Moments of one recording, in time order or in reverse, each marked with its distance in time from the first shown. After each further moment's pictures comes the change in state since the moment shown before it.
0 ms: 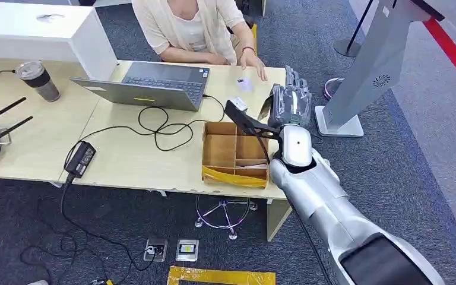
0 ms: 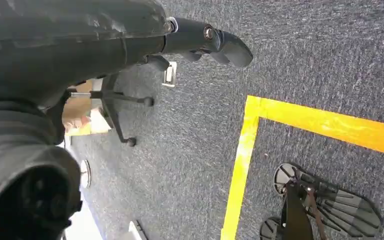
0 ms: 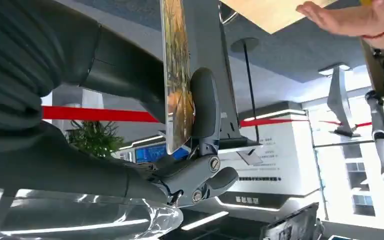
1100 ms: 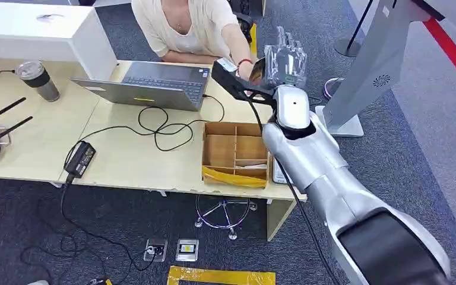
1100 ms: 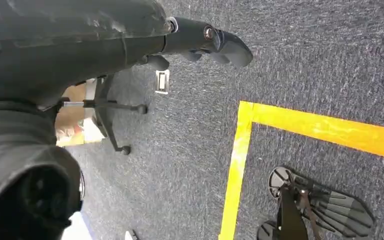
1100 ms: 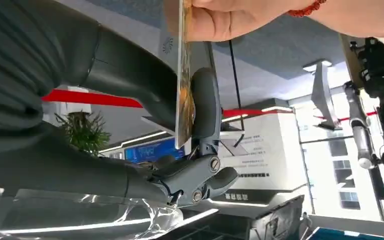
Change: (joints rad) left arm -0.001 0.012 -0.001 0.000 -0.032 -0.011 -0.024; right arm -0.175 0.073 -0.065 0.023 -0.010 0.155 -0.021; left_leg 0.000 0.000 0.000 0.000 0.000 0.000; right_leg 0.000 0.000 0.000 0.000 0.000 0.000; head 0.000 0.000
